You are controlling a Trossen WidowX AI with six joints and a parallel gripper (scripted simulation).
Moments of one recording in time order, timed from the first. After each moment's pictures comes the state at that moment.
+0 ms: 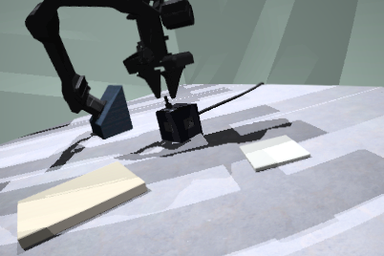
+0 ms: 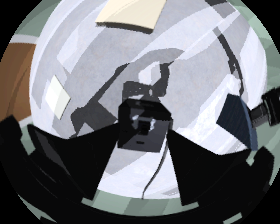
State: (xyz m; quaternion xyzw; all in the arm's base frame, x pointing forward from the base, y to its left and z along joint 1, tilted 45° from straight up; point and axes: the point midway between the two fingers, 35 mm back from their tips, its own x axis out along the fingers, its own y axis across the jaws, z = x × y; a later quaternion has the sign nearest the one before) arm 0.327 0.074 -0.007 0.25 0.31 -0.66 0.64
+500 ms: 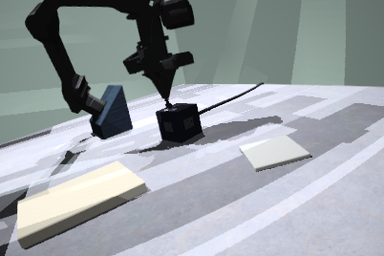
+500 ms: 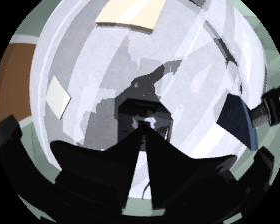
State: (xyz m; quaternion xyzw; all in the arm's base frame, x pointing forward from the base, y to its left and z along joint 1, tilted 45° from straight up) arm 0.327 0.074 -0.007 0.25 0.31 -0.66 0.64
